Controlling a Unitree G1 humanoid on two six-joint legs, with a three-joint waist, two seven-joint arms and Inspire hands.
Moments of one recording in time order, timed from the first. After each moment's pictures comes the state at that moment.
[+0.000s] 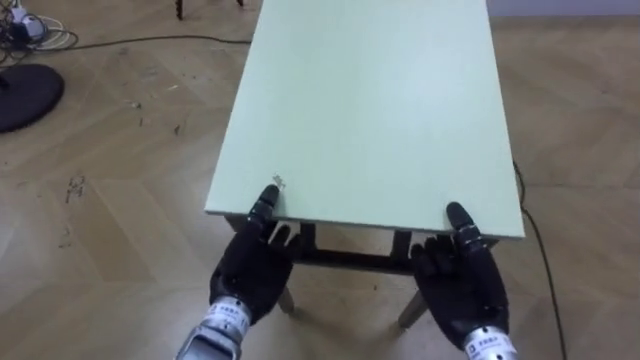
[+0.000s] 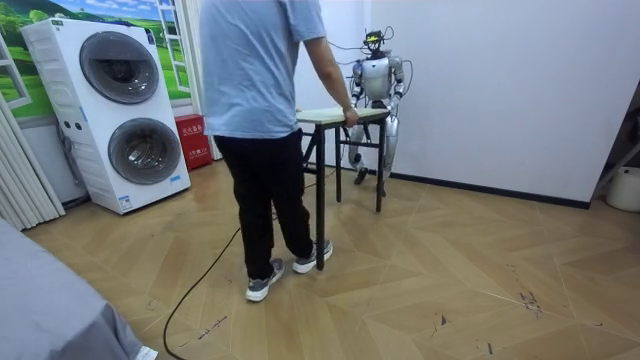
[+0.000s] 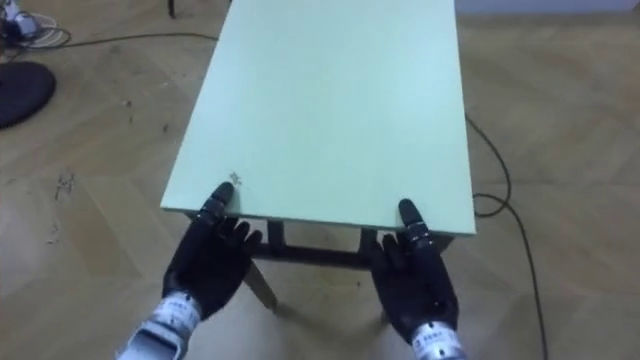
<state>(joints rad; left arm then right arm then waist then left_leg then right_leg) 0.18 0.10 -0.21 0.17 -1.23 0.01 -0.11 0.26 -0.19 0.14 0.14 1.45 0.03 0.22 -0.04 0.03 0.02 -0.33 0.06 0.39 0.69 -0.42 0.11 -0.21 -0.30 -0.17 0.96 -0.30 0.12</state>
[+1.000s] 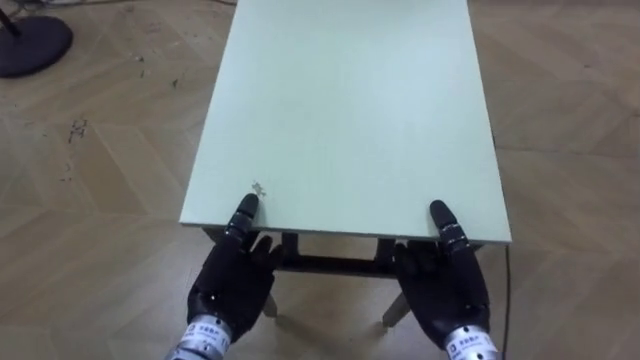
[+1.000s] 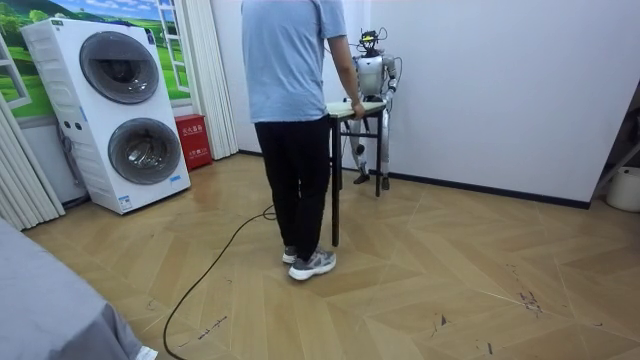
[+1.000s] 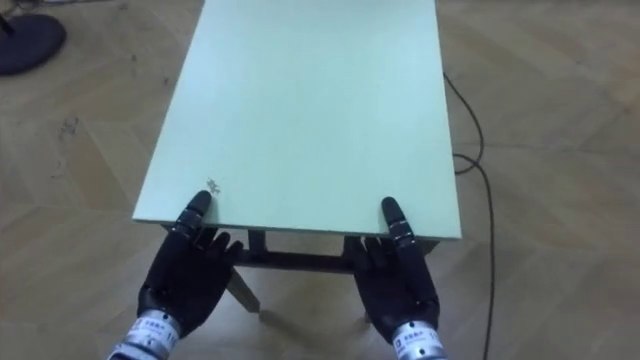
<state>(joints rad) 0.29 0.14 -0.20 0.06 -1.18 0.02 -0.10 0.29 -0.18 0.21 0.13 1.48 -0.03 0.20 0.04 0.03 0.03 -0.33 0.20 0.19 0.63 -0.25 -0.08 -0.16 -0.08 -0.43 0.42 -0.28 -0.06</state>
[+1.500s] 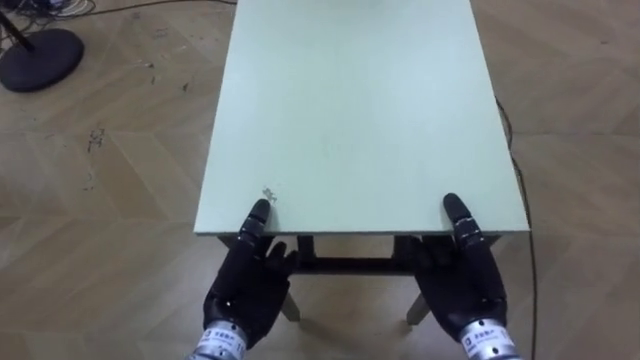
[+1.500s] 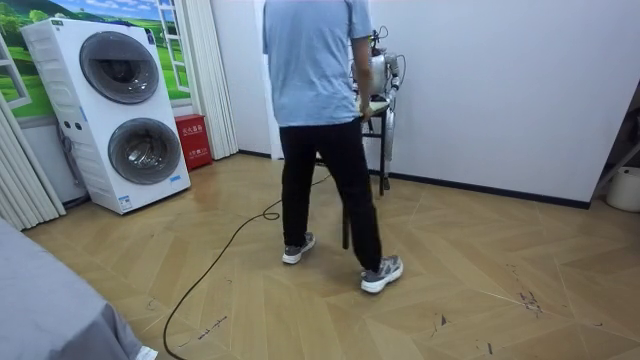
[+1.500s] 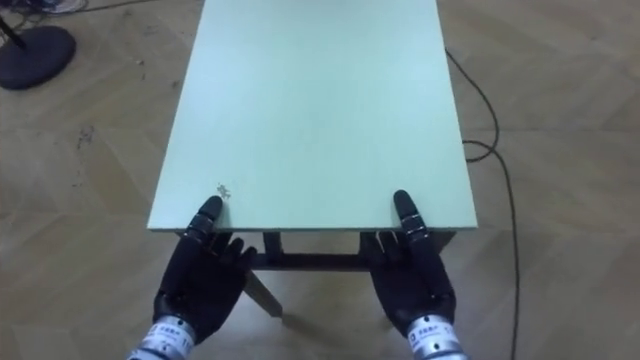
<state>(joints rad) 0.30 0.10 -0.23 0.10 -1.19 0.02 -0.10 0.29 -0.19 0.18 0.11 1.44 -0.03 0.20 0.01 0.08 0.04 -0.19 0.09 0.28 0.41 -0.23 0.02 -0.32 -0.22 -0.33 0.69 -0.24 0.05</state>
